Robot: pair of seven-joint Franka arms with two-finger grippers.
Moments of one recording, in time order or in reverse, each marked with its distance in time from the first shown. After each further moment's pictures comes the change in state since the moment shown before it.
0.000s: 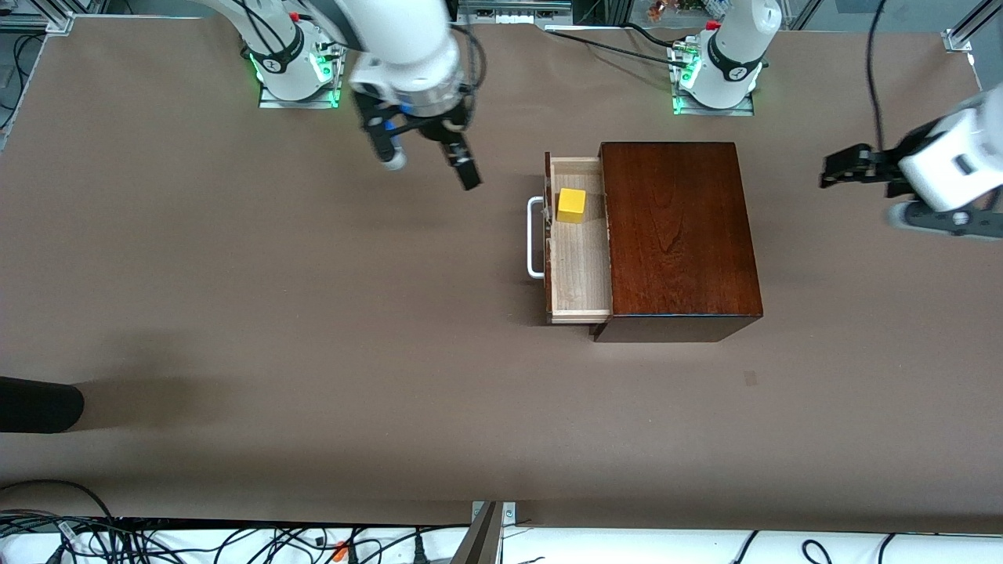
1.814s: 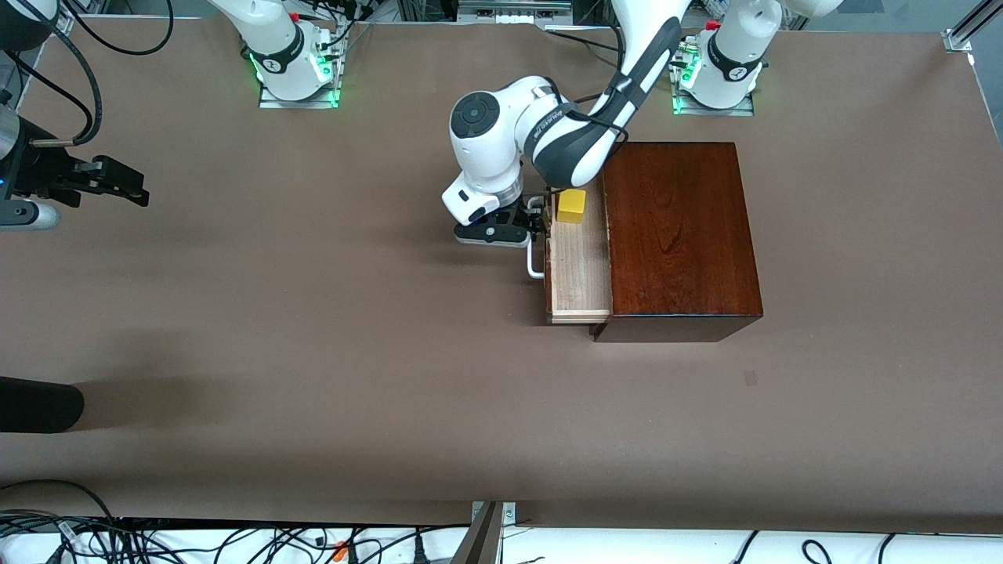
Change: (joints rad) left arm -0.772 0.522 -0.088 -0.002 0.213 0.638 -0.890; right arm -0.460 -0.212 -0.387 -0.033 -0.003 -0.357 -2.093
